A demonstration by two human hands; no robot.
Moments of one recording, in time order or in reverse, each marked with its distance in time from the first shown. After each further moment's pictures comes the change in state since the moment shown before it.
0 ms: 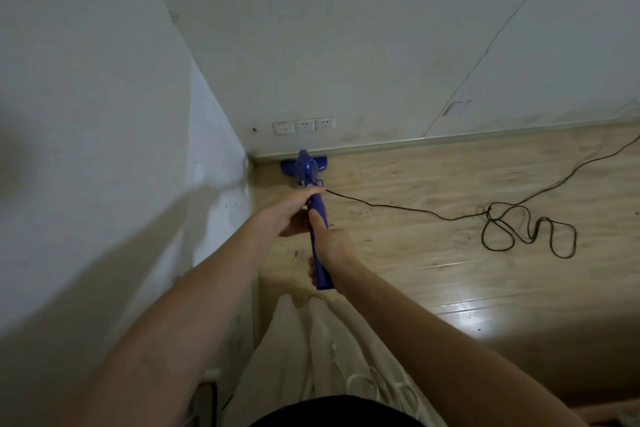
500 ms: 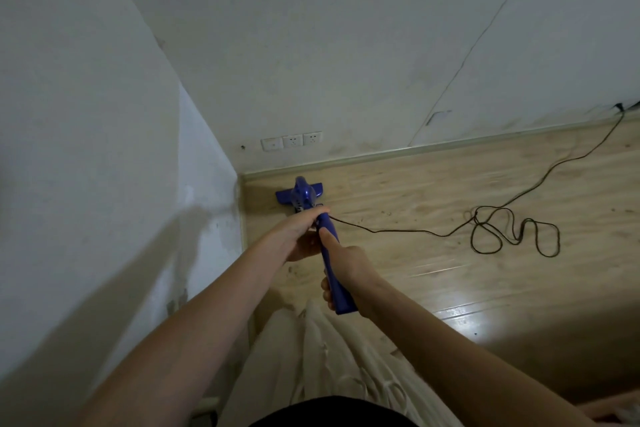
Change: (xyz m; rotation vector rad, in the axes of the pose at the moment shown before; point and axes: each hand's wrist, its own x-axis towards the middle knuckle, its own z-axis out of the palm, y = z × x) left_hand 0.001 -0.009 0.014 -0.056 -0.055 -0.068; right_hand -0.021 -0.001 -0.026 0.030 -0.002 0.024
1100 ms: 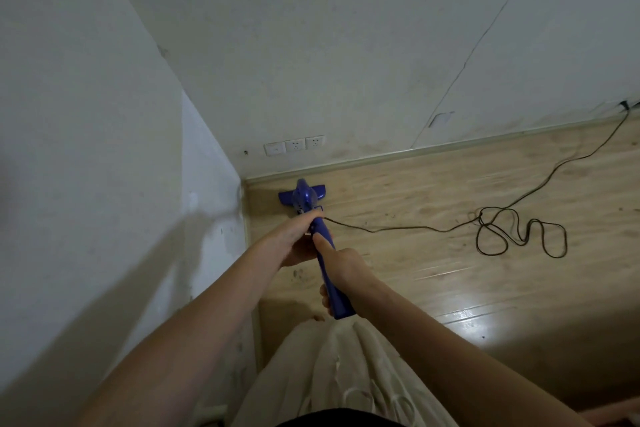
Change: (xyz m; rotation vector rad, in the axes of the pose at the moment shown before) left_hand -0.001 0.009 -0.013 -0.002 -0.015 -0.008; right_hand 0.013 -0.003 0.012 -0.078 -0.013 0.023
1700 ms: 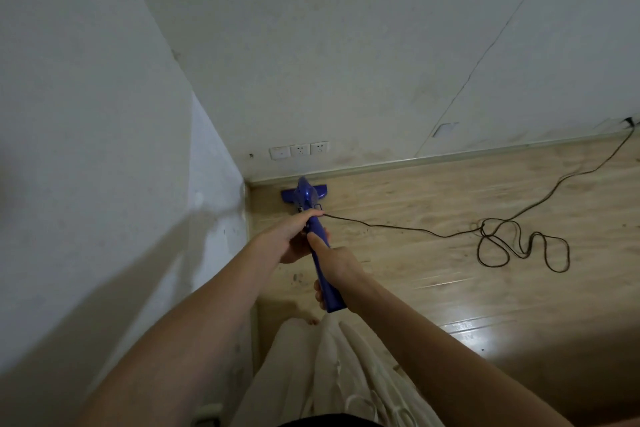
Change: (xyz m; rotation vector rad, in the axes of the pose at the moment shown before) left_hand -0.002 0.005 -0.009 -0.040 -0.014 0.007; right_hand 0.002 -0.009 0.005 -0.026 -0.025 -0.024
